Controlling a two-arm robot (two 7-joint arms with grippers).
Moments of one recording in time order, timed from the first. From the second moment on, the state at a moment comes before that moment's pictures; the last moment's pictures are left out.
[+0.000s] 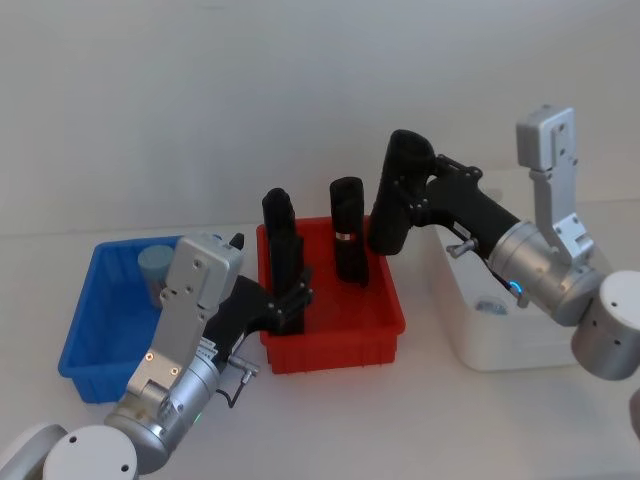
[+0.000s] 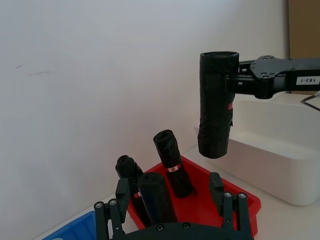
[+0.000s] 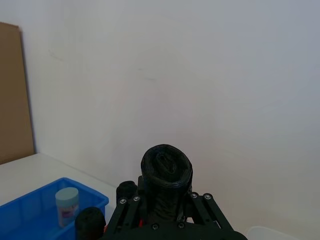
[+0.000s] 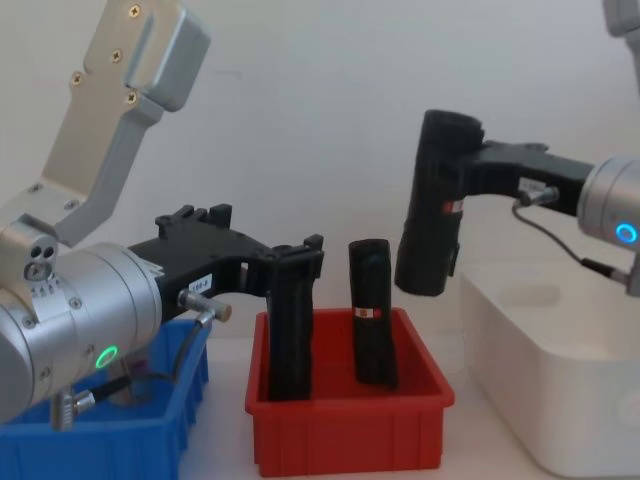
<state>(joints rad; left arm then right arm) -0.24 0.38 0.45 -1.63 -0.20 0.01 -0.01 0.54 0.14 -0.26 -1.17 0.23 -0.12 0.45</state>
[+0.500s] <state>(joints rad) -0.24 0.38 0.45 -1.63 -0.20 0.01 -0.01 0.41 0.22 -0.21 -1.43 0.25 -0.01 0.26</state>
